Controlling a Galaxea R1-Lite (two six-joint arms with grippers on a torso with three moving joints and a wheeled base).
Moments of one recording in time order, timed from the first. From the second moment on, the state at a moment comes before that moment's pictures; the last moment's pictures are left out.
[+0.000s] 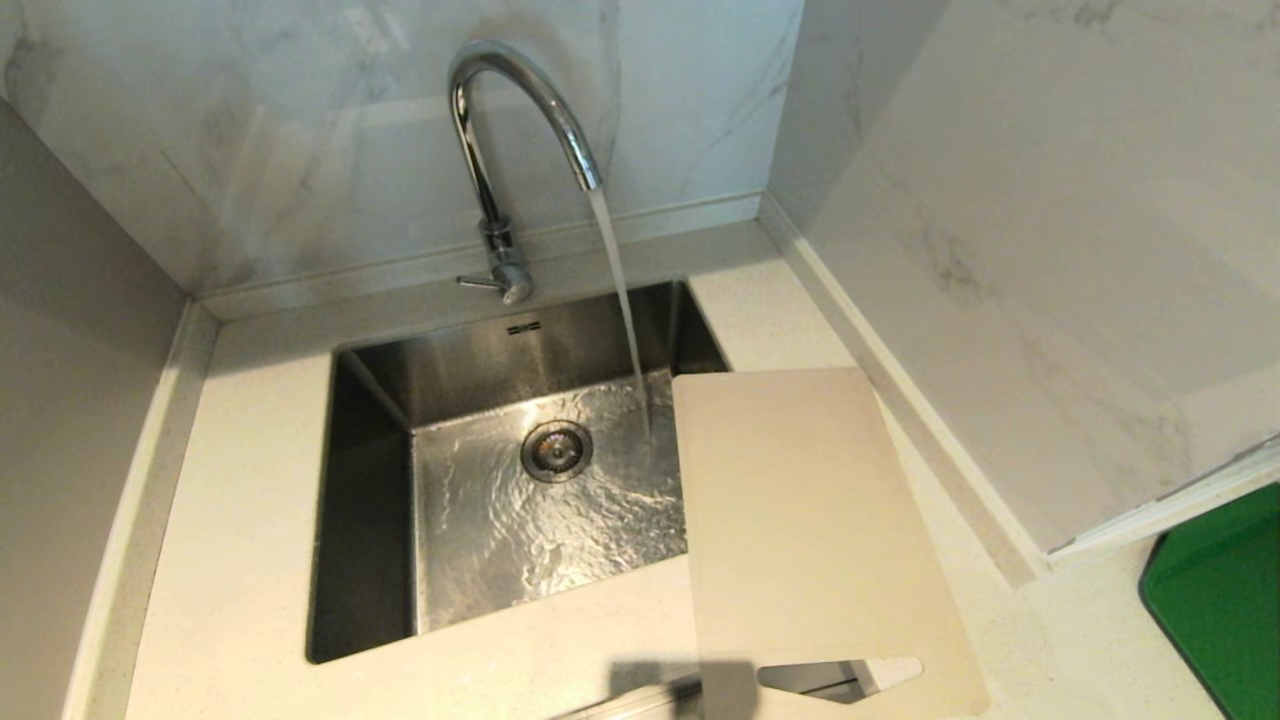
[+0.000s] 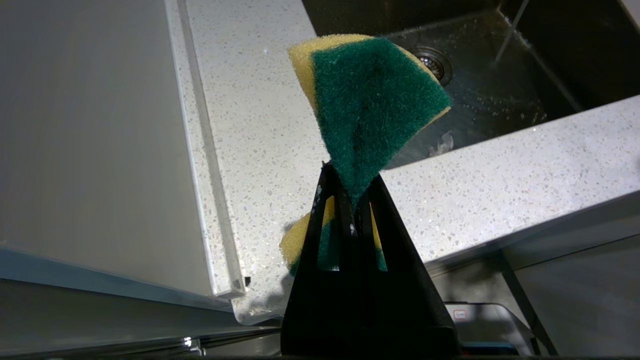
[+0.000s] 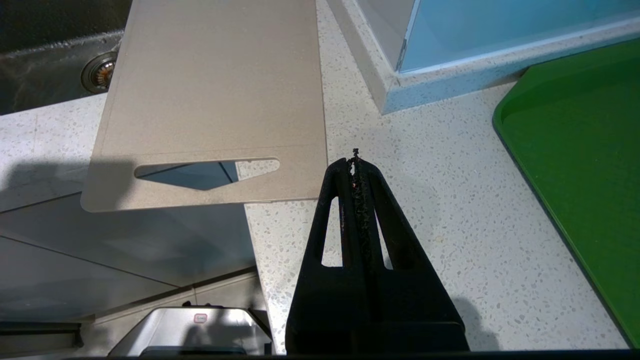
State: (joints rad) left arm 0.00 0.00 0.00 0.00 0.00 -0.01; right arm 0.00 0.00 0.00 0.00 0.00 0.01
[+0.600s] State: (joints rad) left arm 0.00 0.00 0.00 0.00 0.00 -0.01; right arm 0.00 0.00 0.00 0.00 0.00 0.01
